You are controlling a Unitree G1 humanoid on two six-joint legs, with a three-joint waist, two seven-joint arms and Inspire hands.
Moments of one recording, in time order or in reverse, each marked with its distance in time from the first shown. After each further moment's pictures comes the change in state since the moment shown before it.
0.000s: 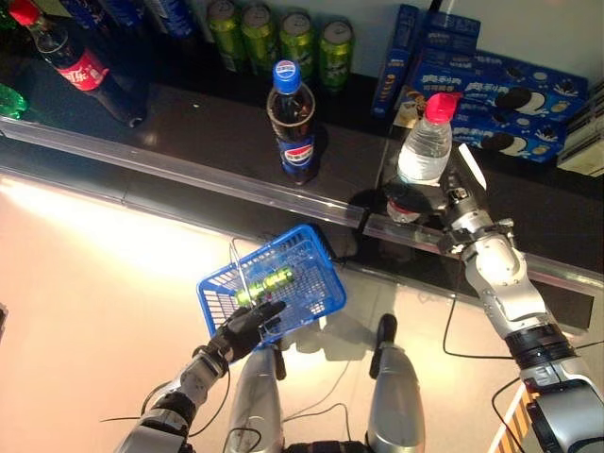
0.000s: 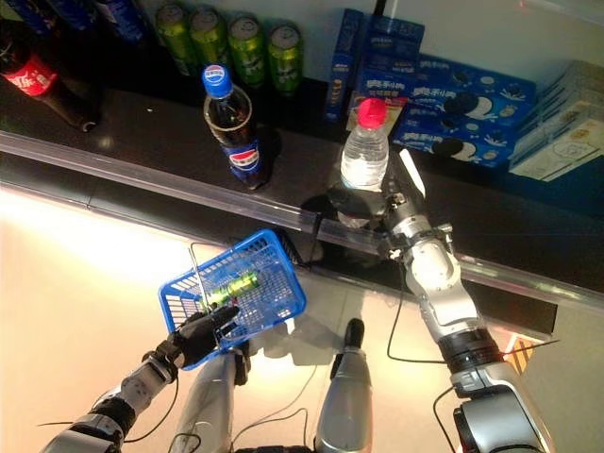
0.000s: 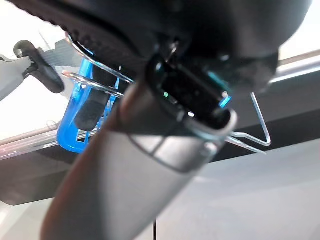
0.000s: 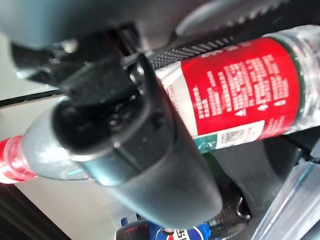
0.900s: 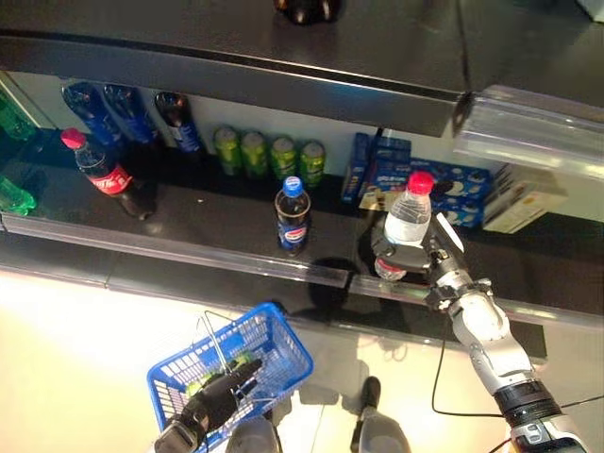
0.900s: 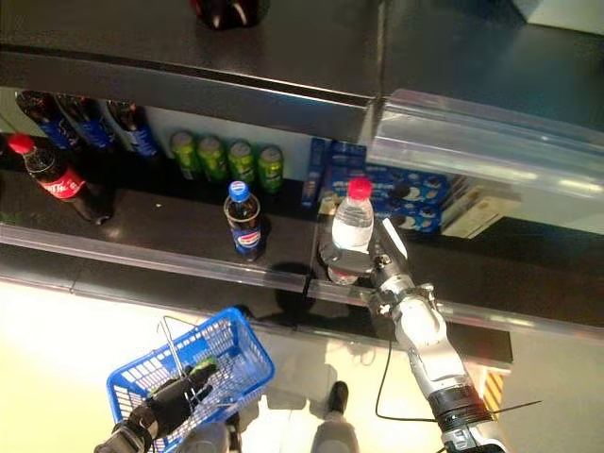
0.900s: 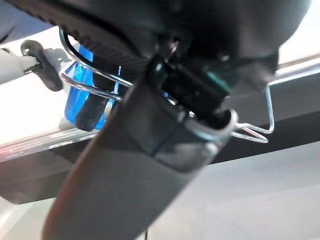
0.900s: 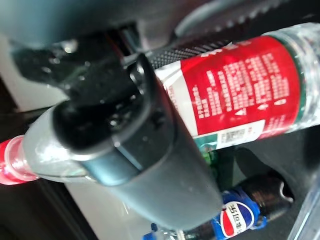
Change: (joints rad) left arm 0.290 0.003 0.159 0.000 0.094 0.048 0.005; right arm 0.271 0.114 -0.032 -0.108 -0.027 0.036 0.065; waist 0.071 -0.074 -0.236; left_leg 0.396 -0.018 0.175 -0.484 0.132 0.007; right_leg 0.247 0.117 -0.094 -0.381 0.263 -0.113
